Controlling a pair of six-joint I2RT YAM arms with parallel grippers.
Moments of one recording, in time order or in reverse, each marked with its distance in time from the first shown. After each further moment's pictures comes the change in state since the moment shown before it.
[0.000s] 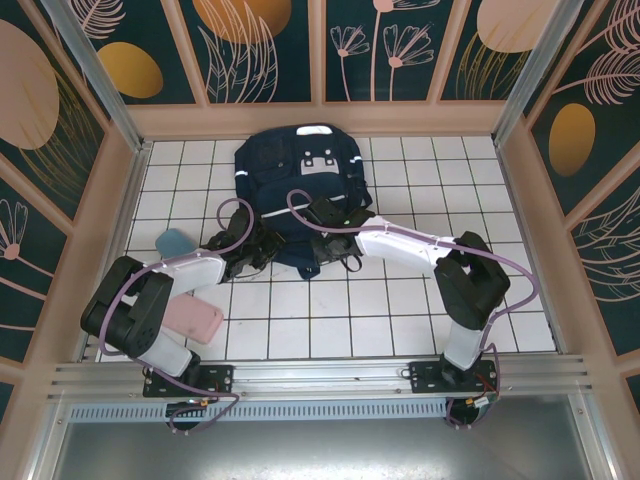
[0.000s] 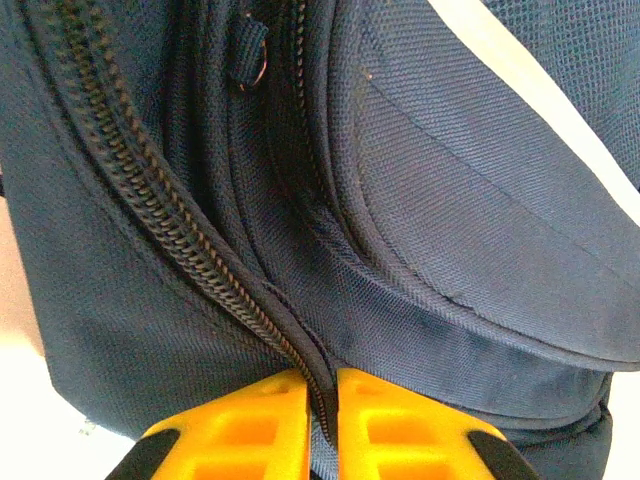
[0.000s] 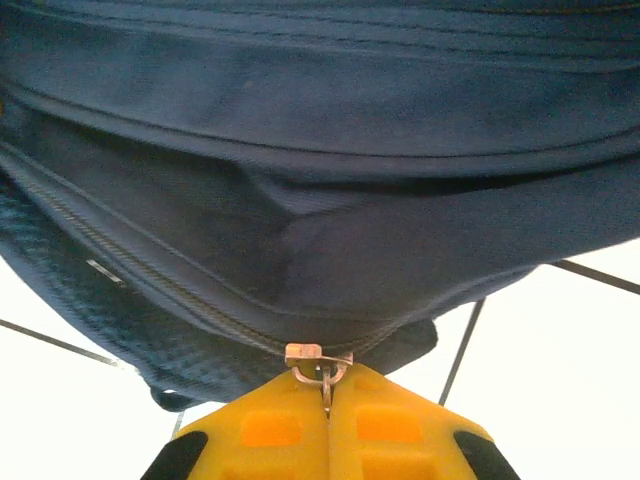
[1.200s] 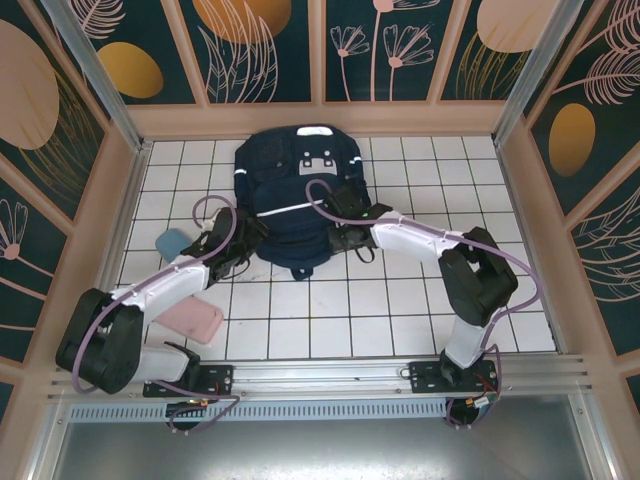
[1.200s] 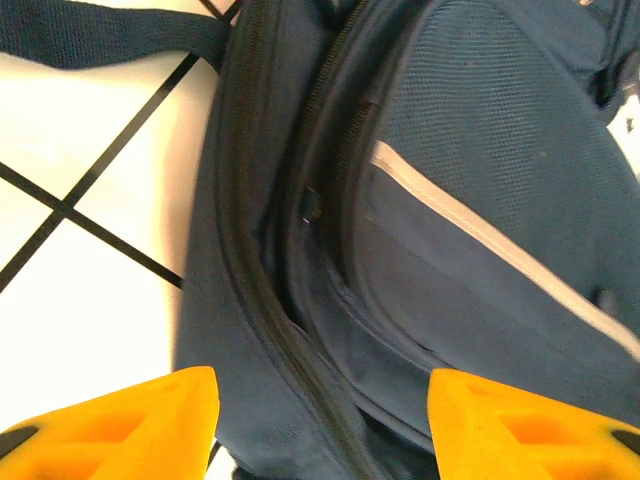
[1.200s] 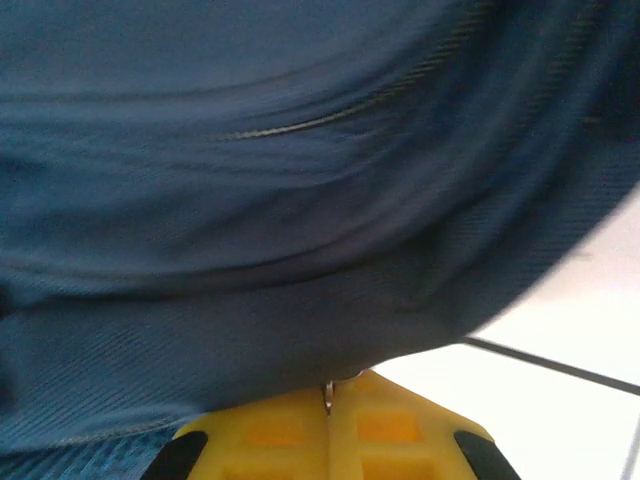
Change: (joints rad) left arm 0.020 -0.226 -0.002 -0.214 -0.254 0.042; right arm -0.112 -0.012 -0.082 0.153 -0.068 -0.085
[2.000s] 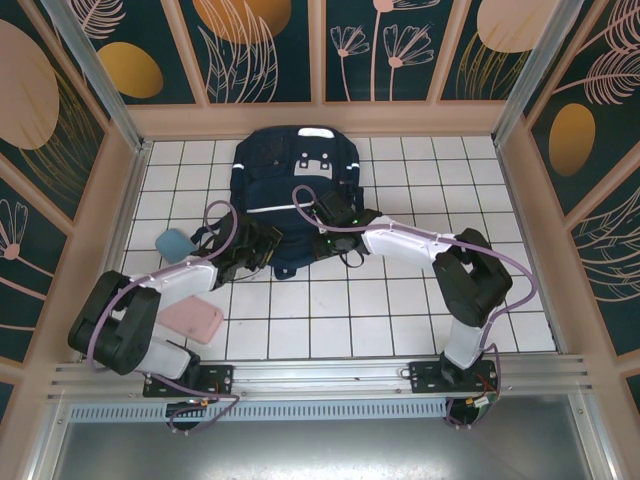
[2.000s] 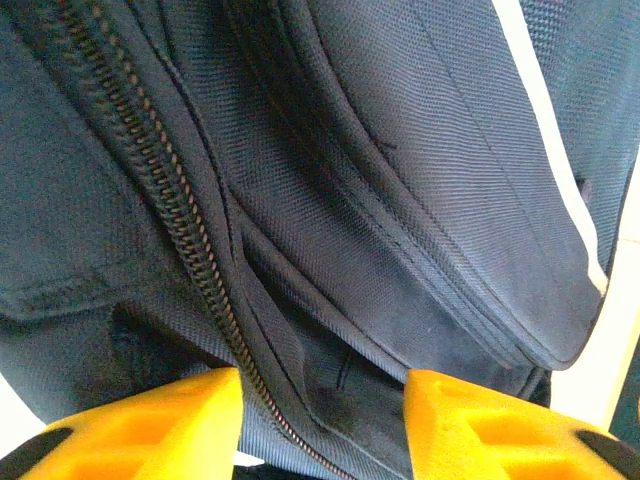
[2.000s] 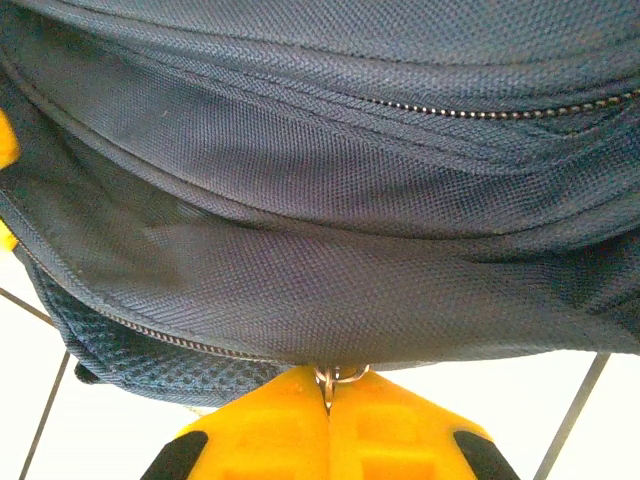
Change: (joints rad) left arm -0.009 0.138 -0.050 0.219 0.267 -0.171; right arm 0.051 0.016 0.006 0.077 -0.154 0.025
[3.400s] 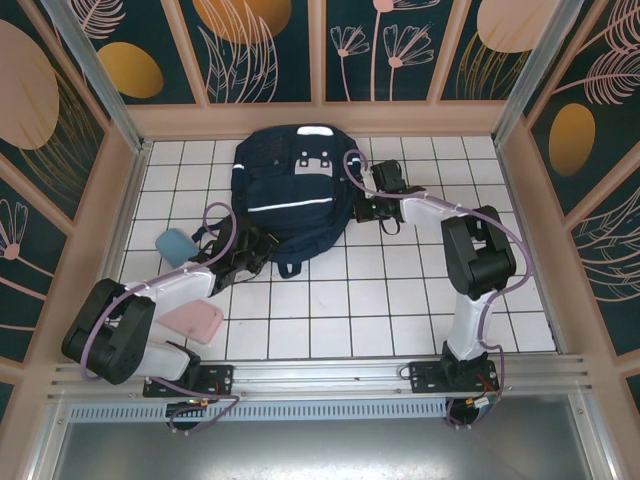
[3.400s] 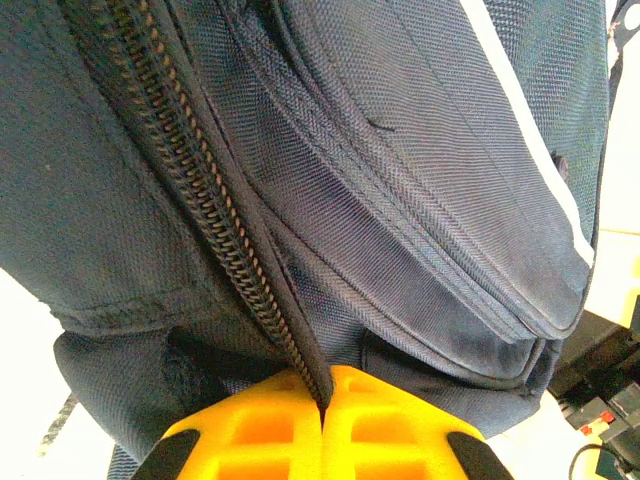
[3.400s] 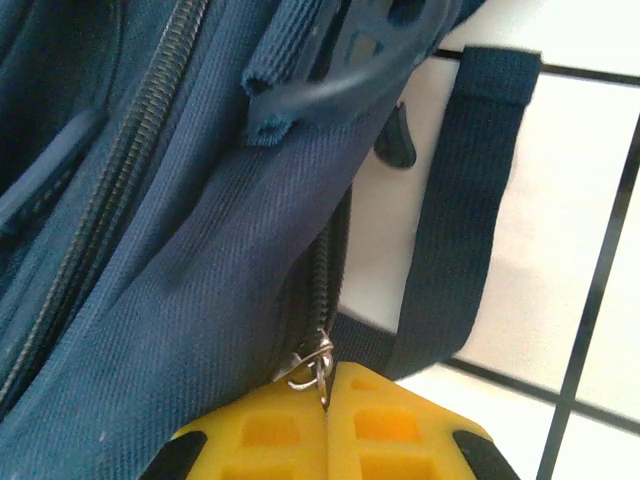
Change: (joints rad) left arm -0.017 -0.070 -0.045 0.023 -0.046 0.032; right arm -0.419 0.138 0.036 0.203 -0.134 -0.259
